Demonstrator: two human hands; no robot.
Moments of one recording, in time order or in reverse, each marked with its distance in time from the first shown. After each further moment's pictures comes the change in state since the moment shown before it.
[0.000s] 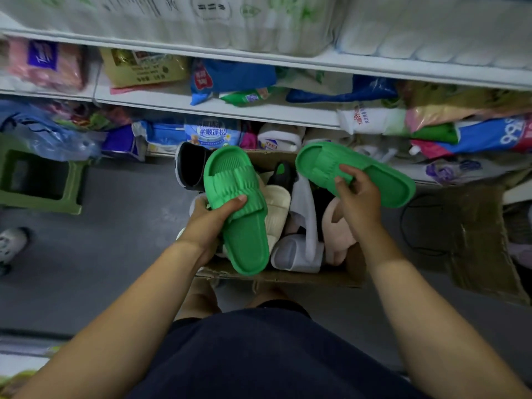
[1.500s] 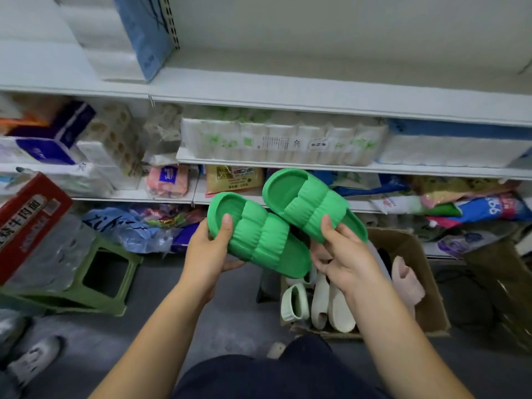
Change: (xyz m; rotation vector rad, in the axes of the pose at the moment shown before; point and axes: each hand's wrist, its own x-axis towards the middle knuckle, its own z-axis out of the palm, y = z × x) left_hand -0.128 0.153 -0.263 0.075 -0.040 0.546; right_hand -0.257 -0.229 0.232 0.772 -0.065 0.272
